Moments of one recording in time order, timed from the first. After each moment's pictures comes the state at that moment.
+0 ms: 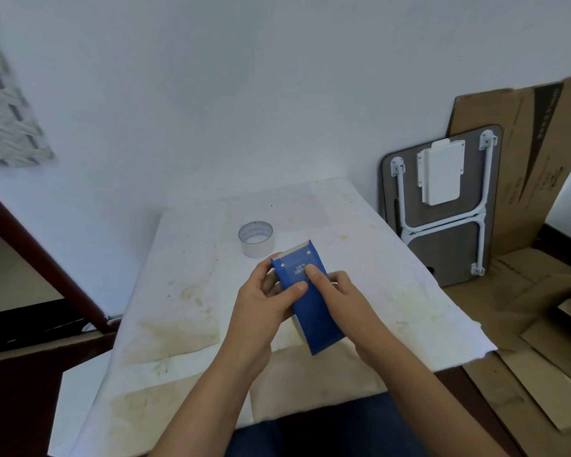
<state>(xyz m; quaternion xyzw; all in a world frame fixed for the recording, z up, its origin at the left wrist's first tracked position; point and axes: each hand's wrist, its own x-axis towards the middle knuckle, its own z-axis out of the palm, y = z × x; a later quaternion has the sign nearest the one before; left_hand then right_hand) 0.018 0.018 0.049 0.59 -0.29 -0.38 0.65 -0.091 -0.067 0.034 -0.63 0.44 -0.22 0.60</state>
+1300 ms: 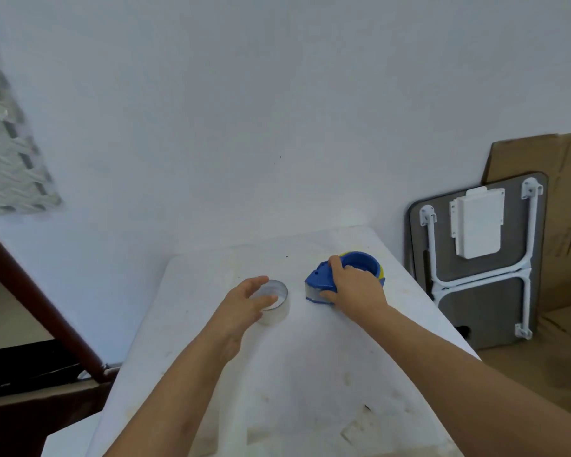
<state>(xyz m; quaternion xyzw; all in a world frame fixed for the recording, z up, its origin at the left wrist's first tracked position) 0.158 -0.080 0.049 0.71 -0.27 -0.37 0.54 0.016 -0.254 0.017 -0.91 0.39 -0.10 0.03</state>
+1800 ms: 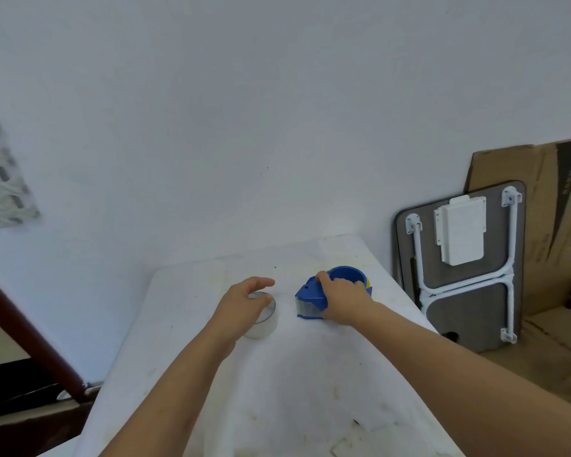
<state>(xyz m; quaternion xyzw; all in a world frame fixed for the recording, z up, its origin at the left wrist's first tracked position) 0.156 -0.109 0.059 0.77 -0.35 -0.28 0.45 0.022 -0.272 0.018 -0.92 0.39 0.01 0.07</state>
